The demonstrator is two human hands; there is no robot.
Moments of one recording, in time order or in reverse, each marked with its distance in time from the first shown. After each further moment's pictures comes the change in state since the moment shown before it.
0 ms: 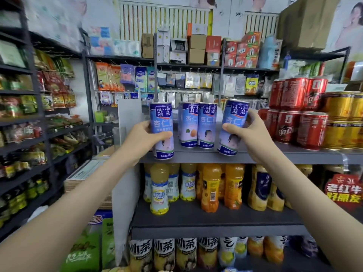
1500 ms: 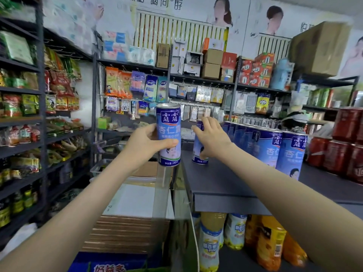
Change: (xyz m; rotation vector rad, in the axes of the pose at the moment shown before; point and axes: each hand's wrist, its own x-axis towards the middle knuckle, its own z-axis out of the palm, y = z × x) left_hand 0.109 -0.069 -0.154 -0.110 -0.065 0.152; right_hand 0.137 0.047 0.257 -1.758 -0.353 -0.560
